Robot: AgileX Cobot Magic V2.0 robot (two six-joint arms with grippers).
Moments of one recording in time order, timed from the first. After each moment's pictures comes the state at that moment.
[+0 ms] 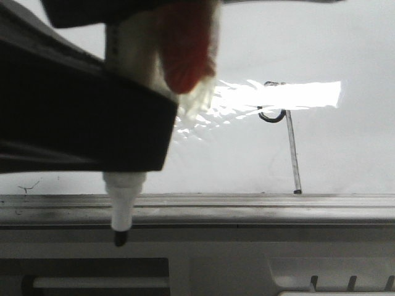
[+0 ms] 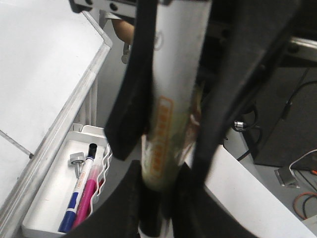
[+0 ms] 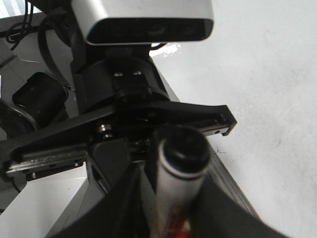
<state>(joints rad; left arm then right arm) -0.61 1.15 -0.47 -1.70 1.00 1.98 1.17 0.97 -0.60 0.52 -0.01 -0.56</state>
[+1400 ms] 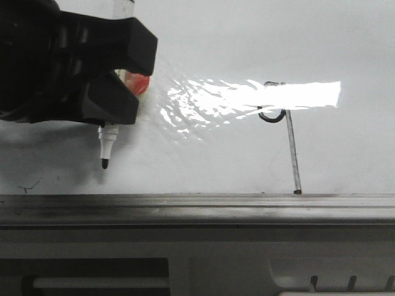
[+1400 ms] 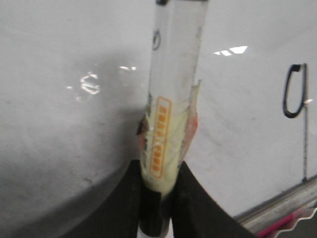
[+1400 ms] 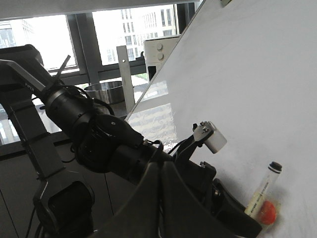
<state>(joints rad) -1.06 1.23 -0.66 -1.84 -0.37 1.34 1.10 0.53 -0.57 0.61 0.03 -0.56</state>
